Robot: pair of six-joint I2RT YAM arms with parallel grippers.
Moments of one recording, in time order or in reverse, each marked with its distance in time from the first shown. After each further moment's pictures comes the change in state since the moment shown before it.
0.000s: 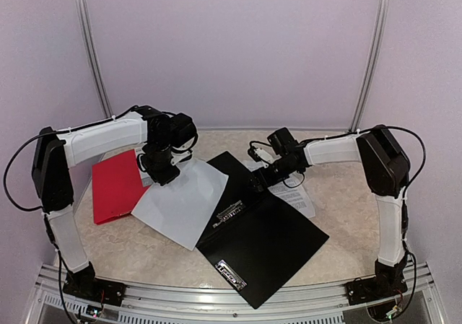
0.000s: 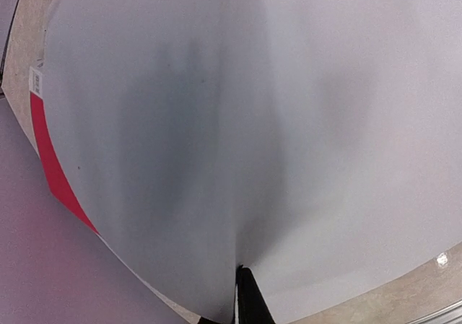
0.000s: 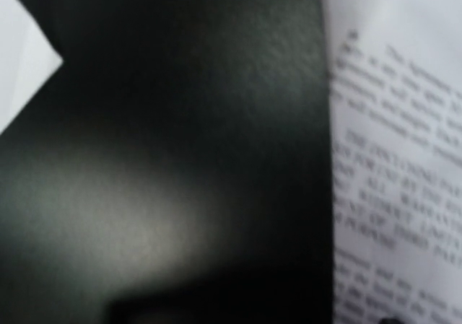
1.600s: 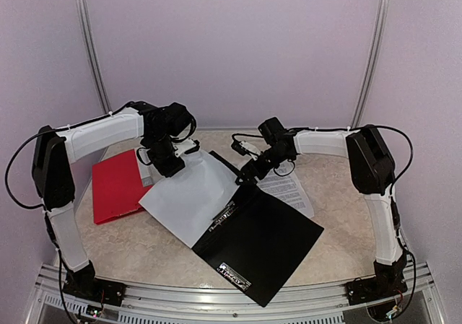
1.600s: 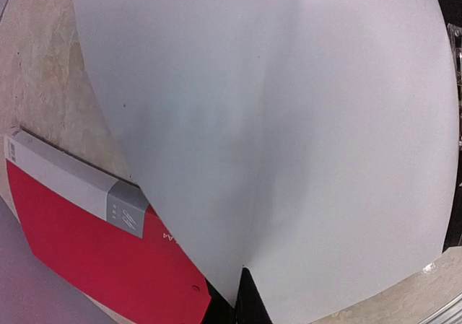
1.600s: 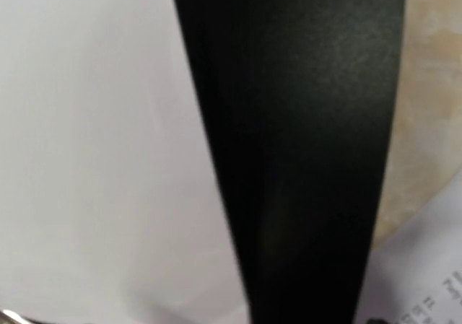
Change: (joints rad) left arm 0.064 -0.003 0.002 0.144 0.198 0.148; right arm 0.000 0.152 0.310 -0.182 -0.212 -0.291
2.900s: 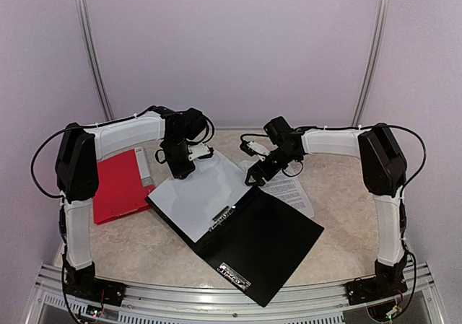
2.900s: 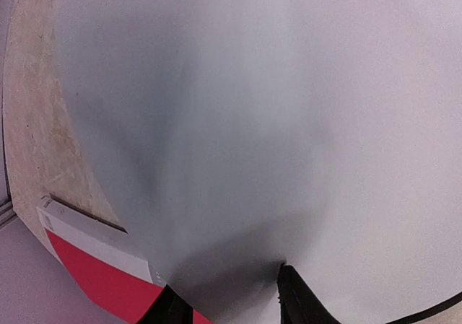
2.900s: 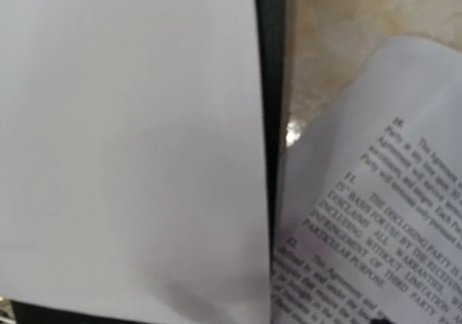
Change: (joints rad) left arm -0.019 0.209 0.170 0.034 -0.093 0.213; right arm 0.000 -0.116 -0.117 -0.027 0.184 0.038
